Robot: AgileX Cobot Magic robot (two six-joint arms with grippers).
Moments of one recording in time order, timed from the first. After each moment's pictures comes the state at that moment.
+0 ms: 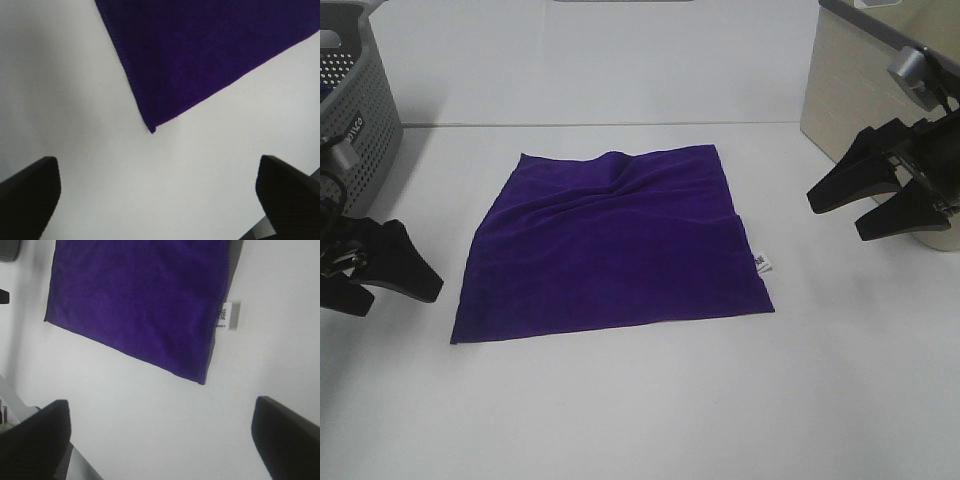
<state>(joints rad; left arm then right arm) 0.08 1.80 -0.87 -0.81 0.80 0.85 -0.15 1.83 -1.06 0.90 1.03 -0.88</state>
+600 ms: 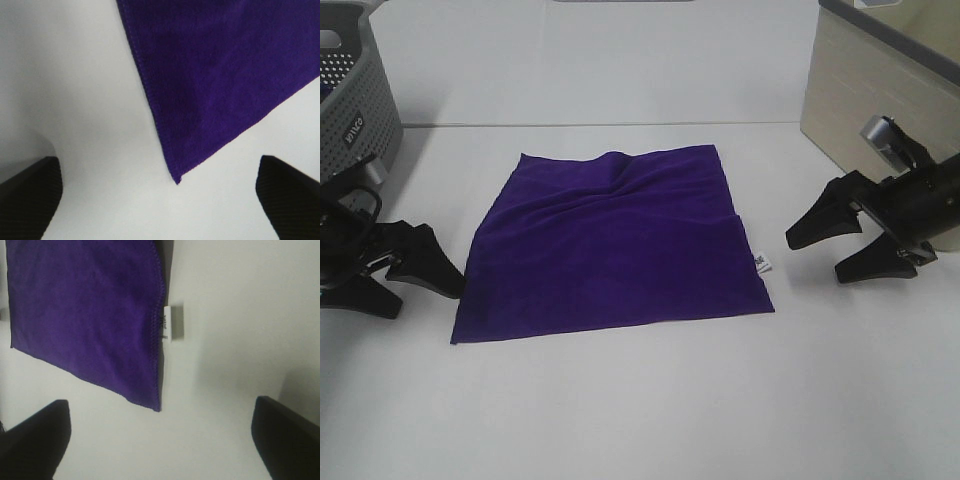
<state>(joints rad) 0.08 1.99 -0.97 -0.88 0.78 0.88 -0.15 2.05 -1.06 1.00 0.91 -0.91</state>
